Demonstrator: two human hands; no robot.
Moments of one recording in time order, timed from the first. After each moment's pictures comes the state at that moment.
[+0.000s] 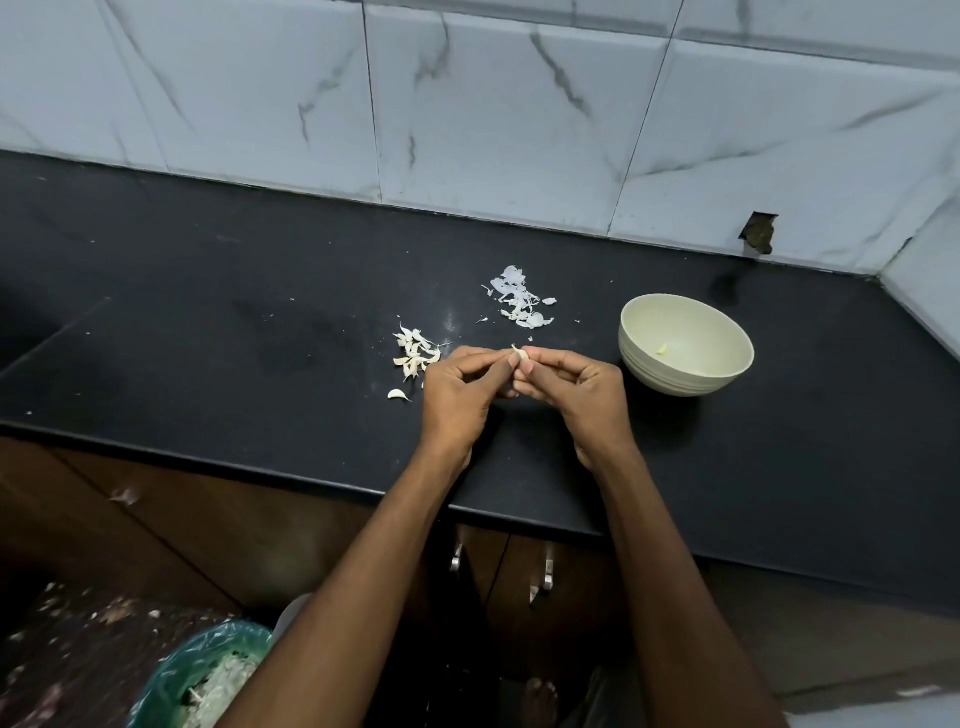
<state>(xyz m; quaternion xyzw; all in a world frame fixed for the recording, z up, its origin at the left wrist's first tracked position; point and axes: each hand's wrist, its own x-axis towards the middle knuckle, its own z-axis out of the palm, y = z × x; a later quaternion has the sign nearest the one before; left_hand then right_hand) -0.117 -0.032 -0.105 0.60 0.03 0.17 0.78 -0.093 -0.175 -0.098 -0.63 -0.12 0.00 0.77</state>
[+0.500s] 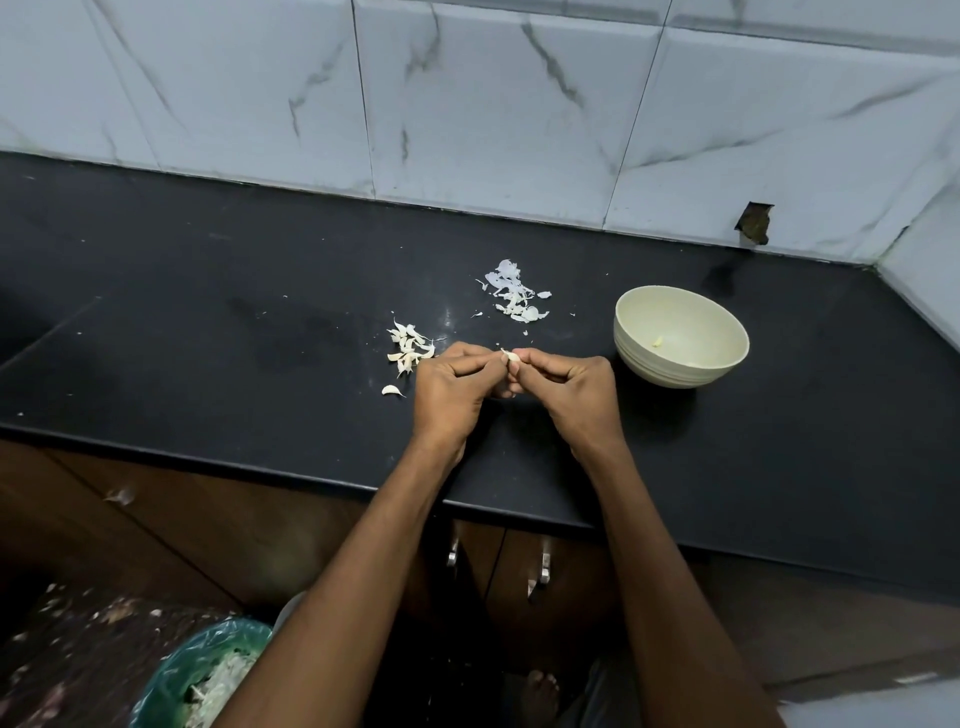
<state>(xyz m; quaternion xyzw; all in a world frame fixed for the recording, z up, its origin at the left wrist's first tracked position) -0.116 -0.032 -0.106 0.61 0.05 0.16 0.78 -0.090 -0.178 -0.108 -0.73 -0.17 -0.07 0.65</state>
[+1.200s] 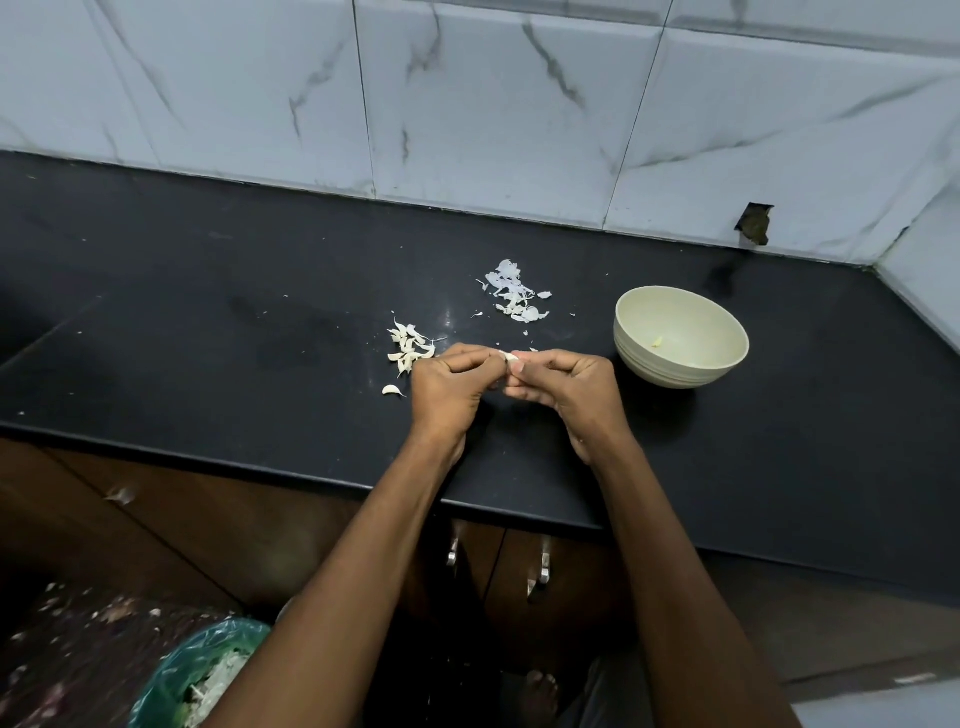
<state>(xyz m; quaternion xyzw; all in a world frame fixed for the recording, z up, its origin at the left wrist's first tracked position) -0.114 -0.030 -0.104 0.60 0.07 0.17 0.78 -0.092 -0.177 -0.096 -0.62 -0.09 0.05 0.77</state>
